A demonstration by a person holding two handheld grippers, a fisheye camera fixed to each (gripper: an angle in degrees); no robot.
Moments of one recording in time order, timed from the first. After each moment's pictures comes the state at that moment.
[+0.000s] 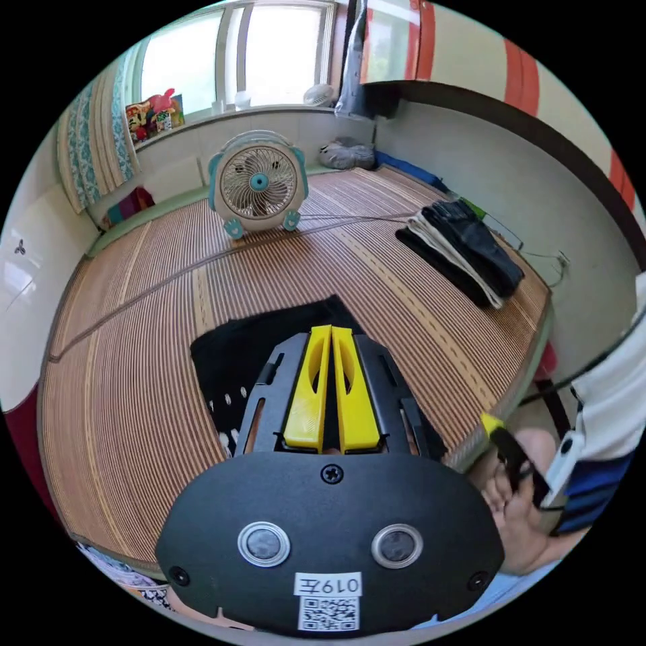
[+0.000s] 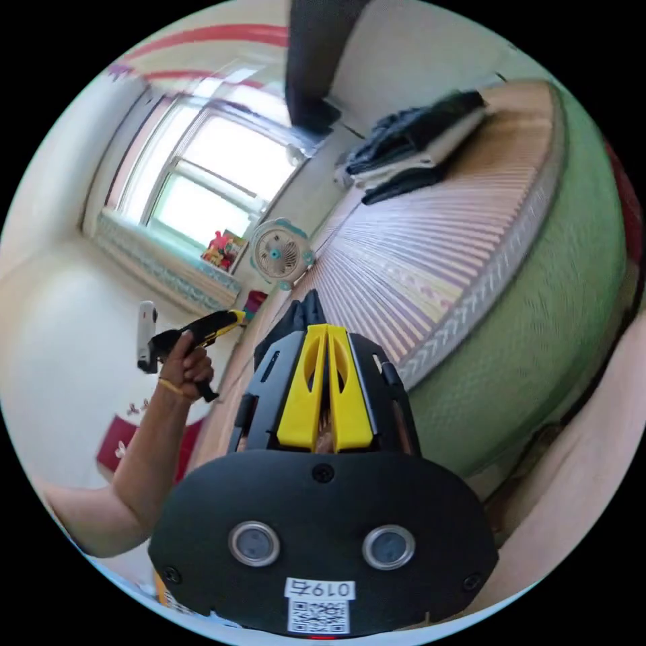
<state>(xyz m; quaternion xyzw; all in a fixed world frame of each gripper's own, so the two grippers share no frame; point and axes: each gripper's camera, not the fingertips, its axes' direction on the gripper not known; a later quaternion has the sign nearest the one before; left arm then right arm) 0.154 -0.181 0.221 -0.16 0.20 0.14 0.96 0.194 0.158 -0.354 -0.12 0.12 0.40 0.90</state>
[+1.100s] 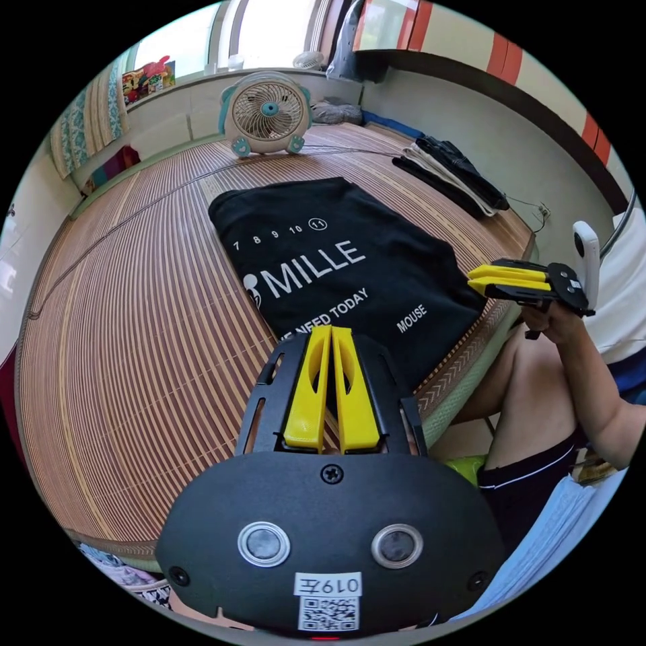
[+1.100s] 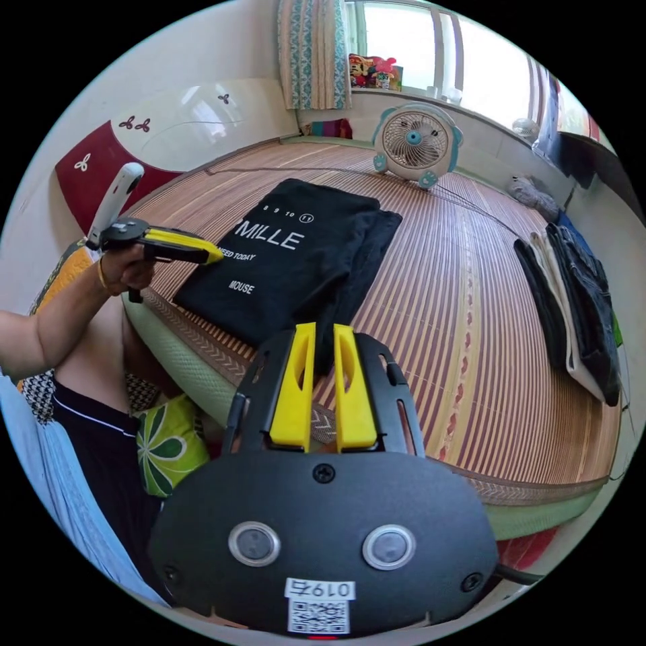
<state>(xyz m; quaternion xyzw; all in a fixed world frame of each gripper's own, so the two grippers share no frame) -0.111 -0.003 0.170 -0.22 0.21 0.17 0.94 0.069 0.075 -0.180 -0.45 0.02 -0.01 0.89</state>
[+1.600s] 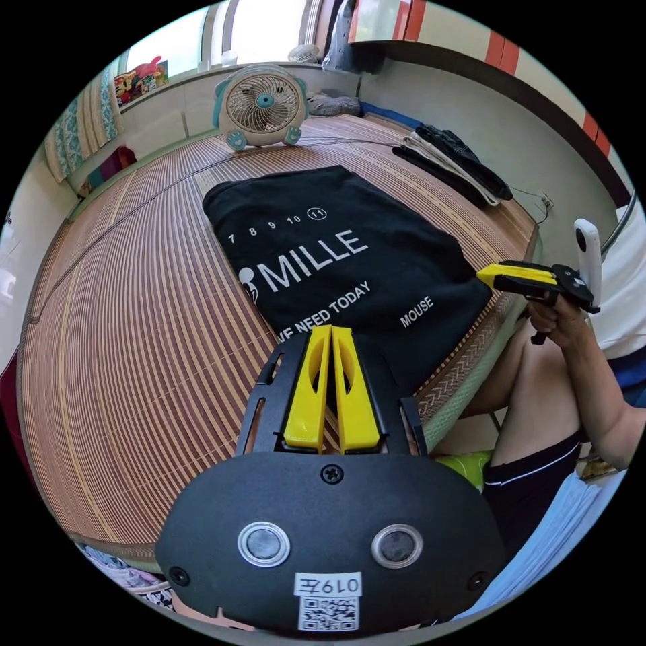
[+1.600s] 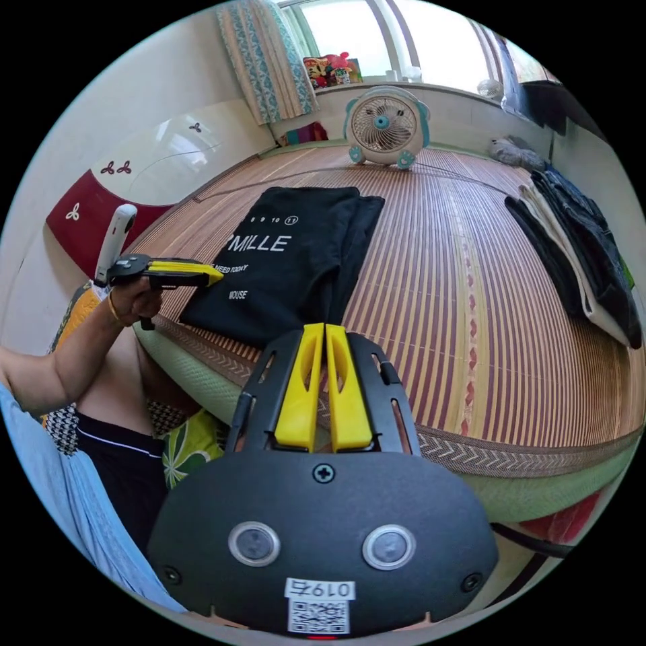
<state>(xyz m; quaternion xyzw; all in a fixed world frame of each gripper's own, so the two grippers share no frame) -0.200 0.005 0.176 -0.23 0.21 0.18 0.93 0.026 0.062 -0.193 -0.43 0.03 0.06 0.90</state>
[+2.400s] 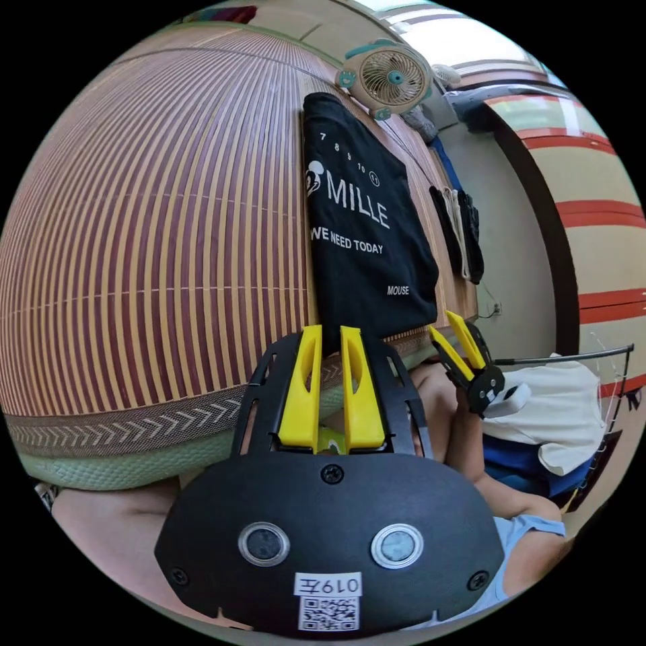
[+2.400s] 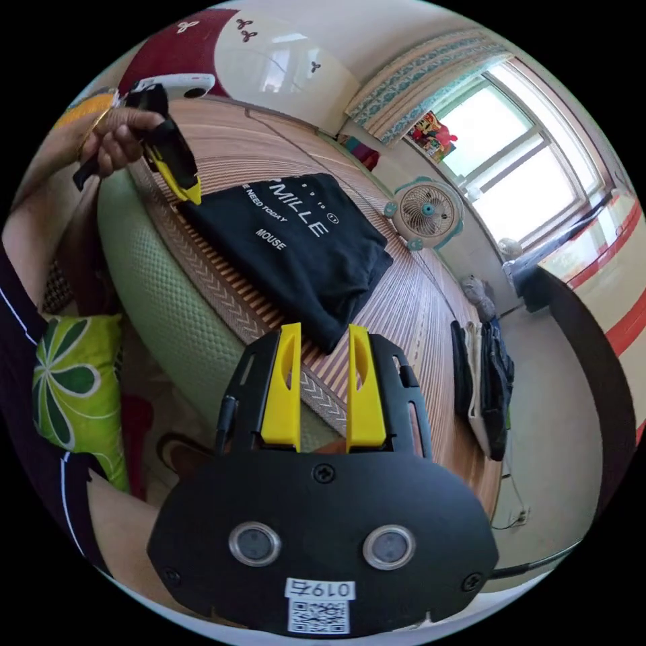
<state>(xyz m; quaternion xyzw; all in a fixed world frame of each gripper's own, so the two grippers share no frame) -0.381 0.056 0.208 -0.36 0.34 -0.13 0.86 -0.253 0.077 -0.197 -0.42 0.15 -0.34 0.83</state>
